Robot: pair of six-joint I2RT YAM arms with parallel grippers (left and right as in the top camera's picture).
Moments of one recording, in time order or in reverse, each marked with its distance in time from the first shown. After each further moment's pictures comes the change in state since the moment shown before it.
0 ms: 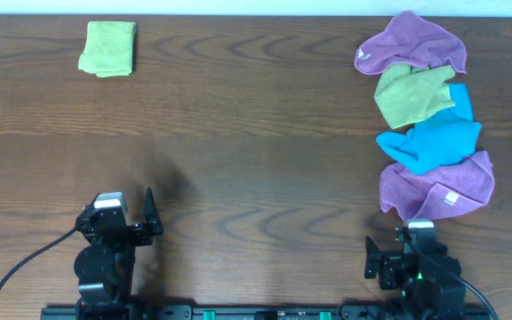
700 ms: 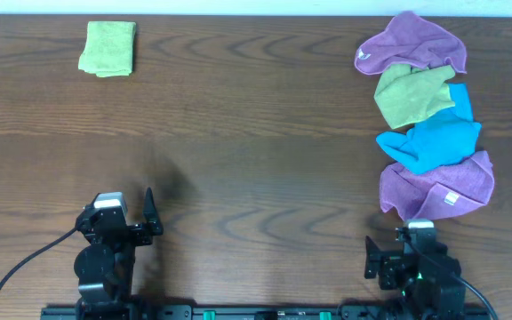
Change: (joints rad) left arm 0.000 0.000 0.000 0.000 0.000 0.000; right arm 0.000 0.000 0.000 0.000 0.000 0.000
